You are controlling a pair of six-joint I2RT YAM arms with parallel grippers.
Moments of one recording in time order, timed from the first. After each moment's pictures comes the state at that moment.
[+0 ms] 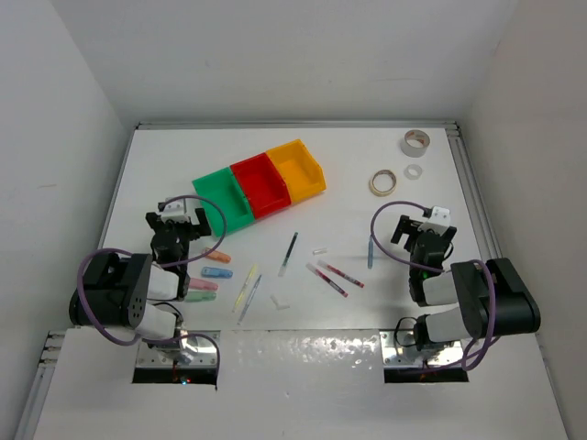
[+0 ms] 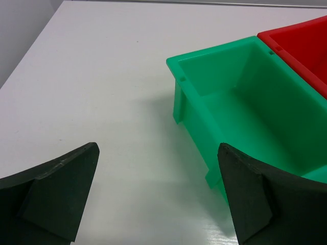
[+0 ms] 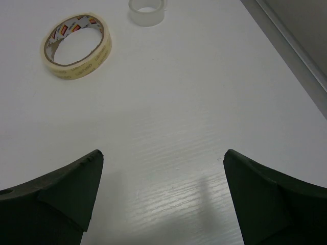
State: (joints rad) left arm -0.02 1.44 0.11 1.24 -0.12 0.00; right arm 0.06 1.41 0.03 1.11 0.36 0.10
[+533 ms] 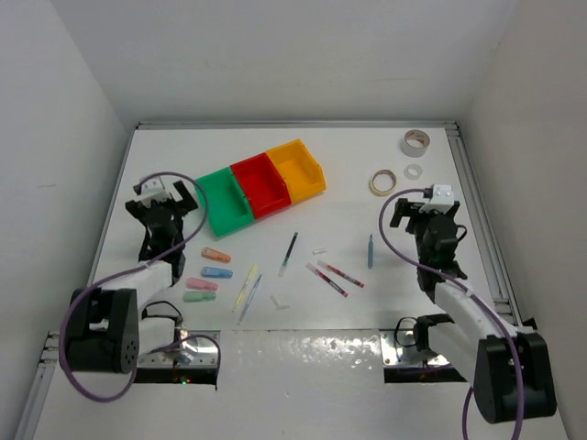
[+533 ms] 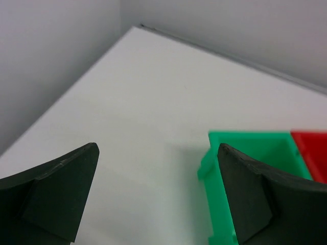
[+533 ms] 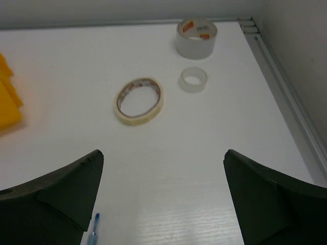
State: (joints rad) left arm -0.02 1.22 0.28 0.85 -0.39 -0.13; right arm 0.07 0.97 0.20 0.61 0.19 0.01
